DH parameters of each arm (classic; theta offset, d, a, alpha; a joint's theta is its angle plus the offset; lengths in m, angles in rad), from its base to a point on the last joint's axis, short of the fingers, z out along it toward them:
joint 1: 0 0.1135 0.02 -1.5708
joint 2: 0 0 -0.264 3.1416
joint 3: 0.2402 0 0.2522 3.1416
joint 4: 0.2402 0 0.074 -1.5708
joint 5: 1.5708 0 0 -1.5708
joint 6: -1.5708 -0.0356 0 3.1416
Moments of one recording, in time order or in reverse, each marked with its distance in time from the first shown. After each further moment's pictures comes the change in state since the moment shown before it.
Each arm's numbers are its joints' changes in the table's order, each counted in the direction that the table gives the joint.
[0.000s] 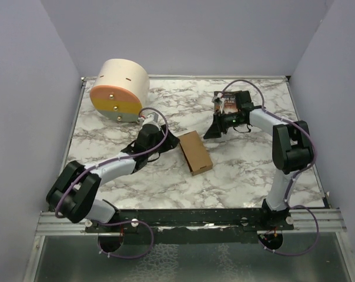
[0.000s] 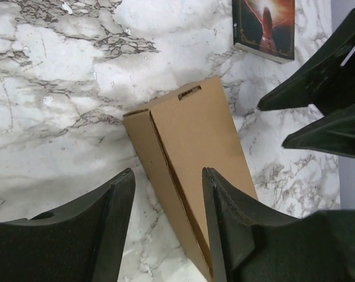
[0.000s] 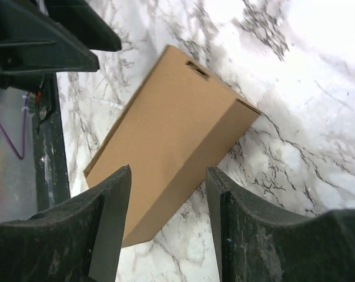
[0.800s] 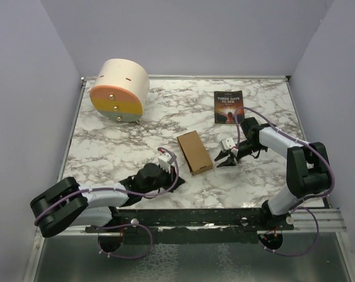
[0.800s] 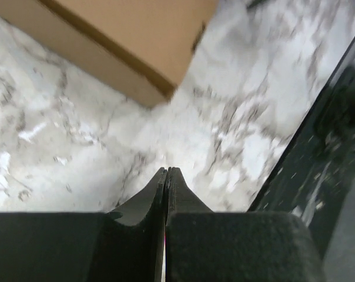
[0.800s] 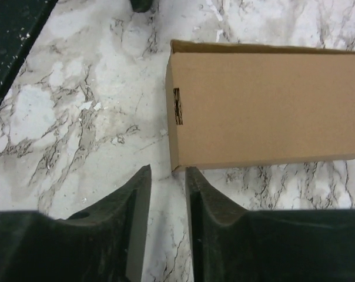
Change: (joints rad) left arm -0.323 -0.263 -0.408 -0.252 0.114 -0.231; right arm -0.017 -0.360 -0.371 0.520 -0.018 1.508
